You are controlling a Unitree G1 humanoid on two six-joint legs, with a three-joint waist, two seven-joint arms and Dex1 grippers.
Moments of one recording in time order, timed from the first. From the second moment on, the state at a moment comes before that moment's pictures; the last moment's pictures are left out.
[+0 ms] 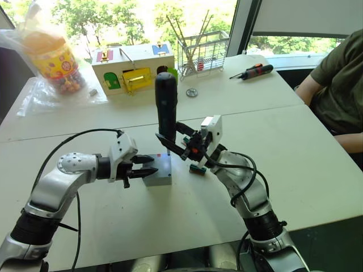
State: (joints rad) left arm -0.24 0.77 -0.07 -0.28 -0.42 0.56 -1.02; right arm -0.35 -0.13 0.29 -0.17 0.24 0.17 0.59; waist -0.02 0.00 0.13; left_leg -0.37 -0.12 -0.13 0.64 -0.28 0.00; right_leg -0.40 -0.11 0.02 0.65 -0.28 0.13
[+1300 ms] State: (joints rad) left arm -0.49 0.79 -0.15 -0.36 -0.53 0.65 -1.15; right arm -0.71 -0.99 -0.08 0.02 0.84 1.61 0.45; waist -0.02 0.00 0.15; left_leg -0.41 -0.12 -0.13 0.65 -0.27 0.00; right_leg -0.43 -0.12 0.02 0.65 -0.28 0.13
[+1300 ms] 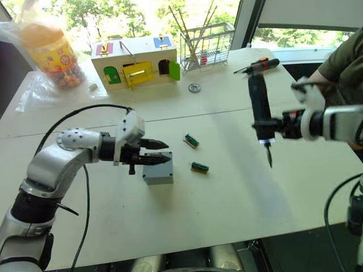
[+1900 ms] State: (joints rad) left arm -0.43 0.74 -0.22 -0.36 -0.45 0.60 -1.11; right arm -0.80 -1.03 0.21 0.32 0.58 1.44 0.73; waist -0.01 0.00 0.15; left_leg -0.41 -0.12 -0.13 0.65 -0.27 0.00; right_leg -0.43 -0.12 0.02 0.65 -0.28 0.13
